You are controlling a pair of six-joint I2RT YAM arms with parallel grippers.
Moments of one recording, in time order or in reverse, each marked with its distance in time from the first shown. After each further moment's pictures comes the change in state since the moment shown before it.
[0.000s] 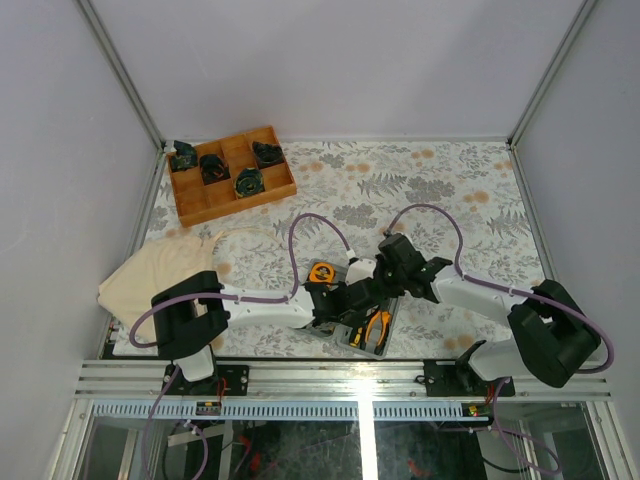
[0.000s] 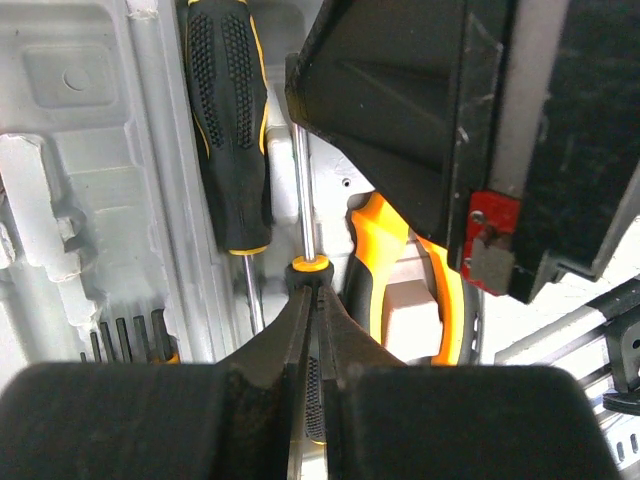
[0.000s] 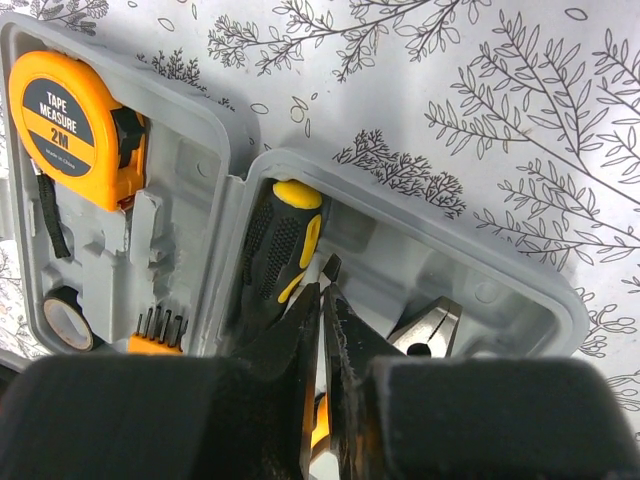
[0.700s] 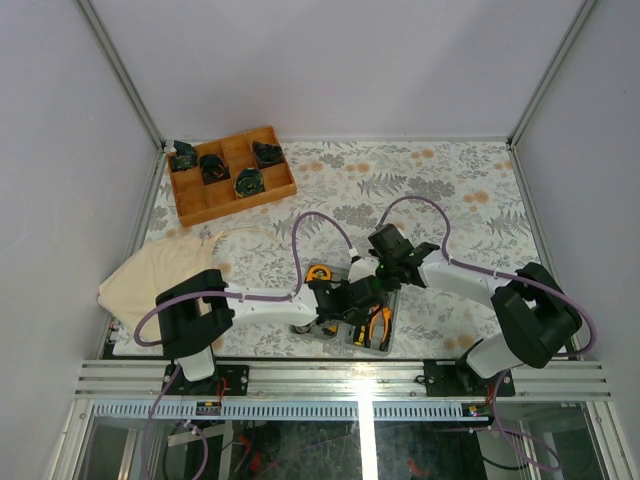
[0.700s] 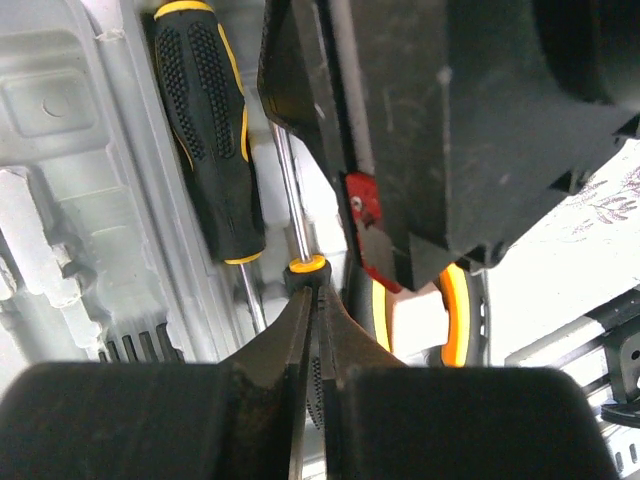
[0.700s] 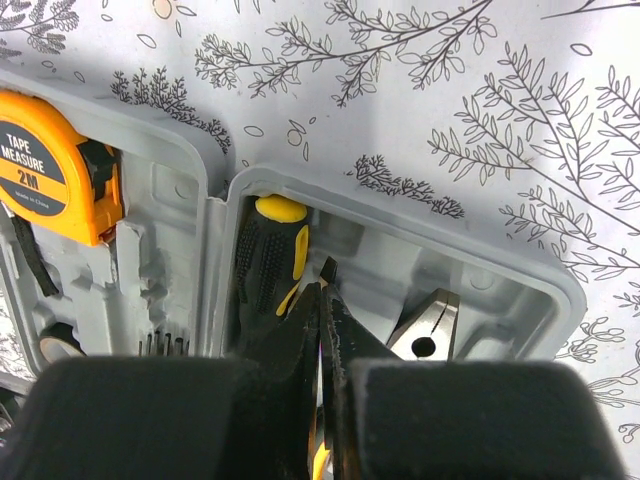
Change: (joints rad) left arm 0.003 0.024 0.019 -0.003 0.000 0.019; right arm 0.001 0.147 0.150 -0.140 0.008 -0.032
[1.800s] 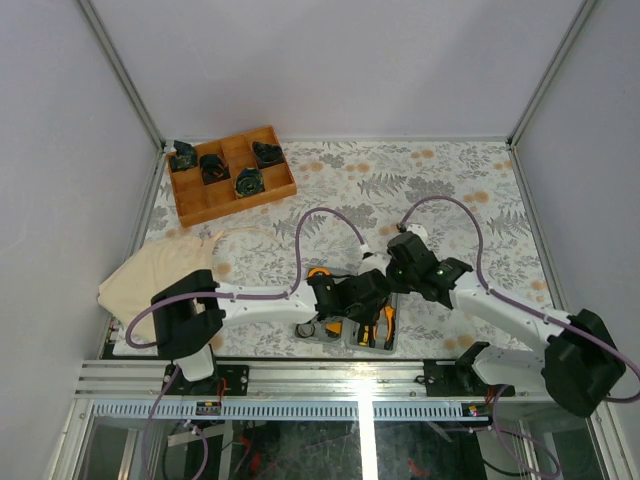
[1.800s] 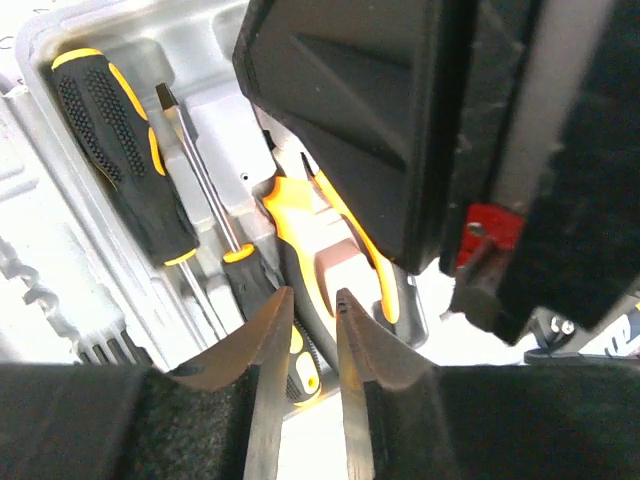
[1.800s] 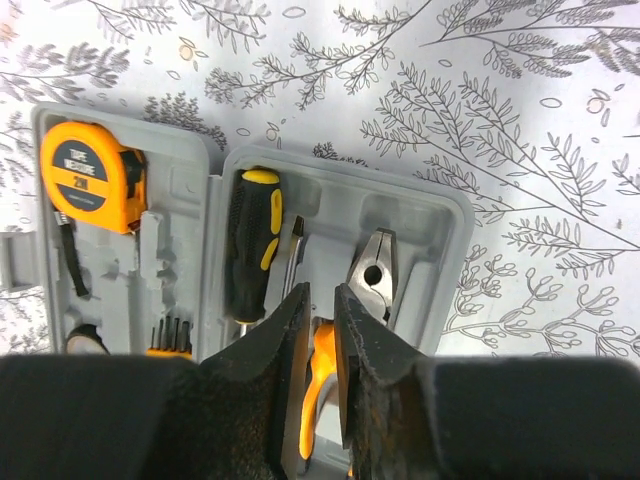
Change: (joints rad) left arm 0.008 -0.032 0.078 -0.016 0.072 0.055; right arm 0.018 -0.299 -0.091 -0.051 0.148 0.009
